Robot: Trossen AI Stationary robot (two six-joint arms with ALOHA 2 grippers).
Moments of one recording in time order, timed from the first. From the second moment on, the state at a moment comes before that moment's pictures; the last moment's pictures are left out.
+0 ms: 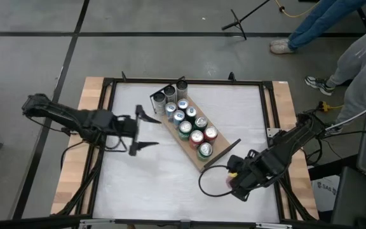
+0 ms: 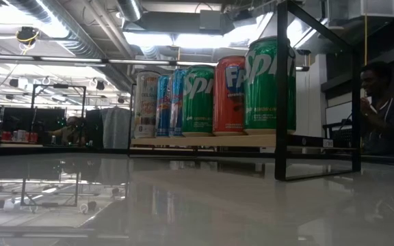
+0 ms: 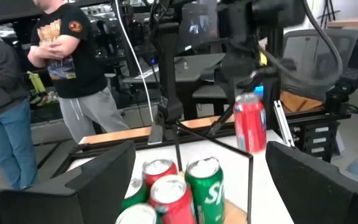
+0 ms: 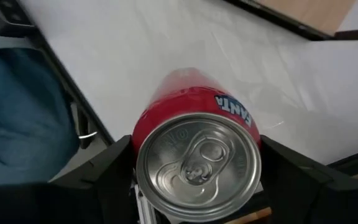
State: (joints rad) left arm -0.25 0.95 0.74 0.17 -0.23 0.11; right arm 0.67 1.68 1.73 -1.47 -0.02 1.18
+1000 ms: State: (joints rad) left arm -0.25 0.18 0.24 0.04 -0.33 0.06; right arm 0.46 1.61 2.00 -1.57 -0.03 0.69
